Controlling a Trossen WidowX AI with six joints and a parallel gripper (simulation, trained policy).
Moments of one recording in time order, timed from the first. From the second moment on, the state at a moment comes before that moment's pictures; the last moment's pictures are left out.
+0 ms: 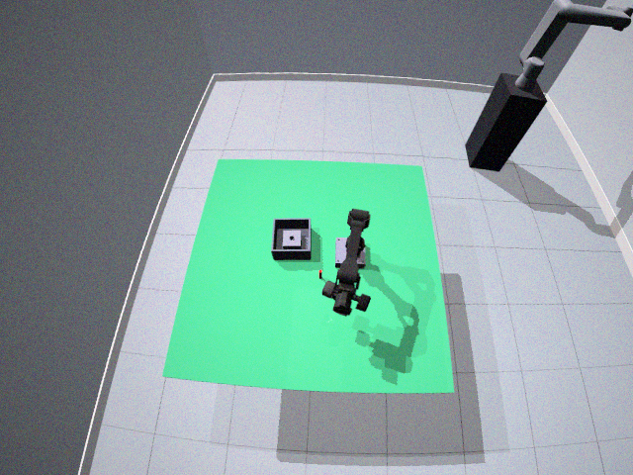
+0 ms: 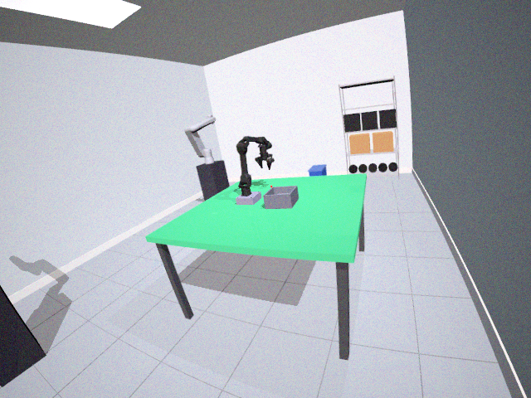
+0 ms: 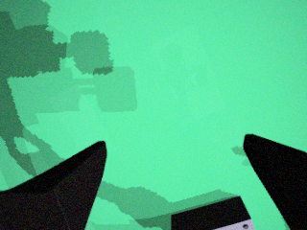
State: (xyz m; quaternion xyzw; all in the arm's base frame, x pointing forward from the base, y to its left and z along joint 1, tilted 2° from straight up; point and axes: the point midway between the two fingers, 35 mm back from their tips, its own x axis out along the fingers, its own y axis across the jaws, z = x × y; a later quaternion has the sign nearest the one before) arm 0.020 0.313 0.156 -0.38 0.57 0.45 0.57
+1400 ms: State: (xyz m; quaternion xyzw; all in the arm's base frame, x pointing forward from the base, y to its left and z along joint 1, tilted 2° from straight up) arm 0.131 0.197 0.122 0.03 0.72 -0.10 0.68
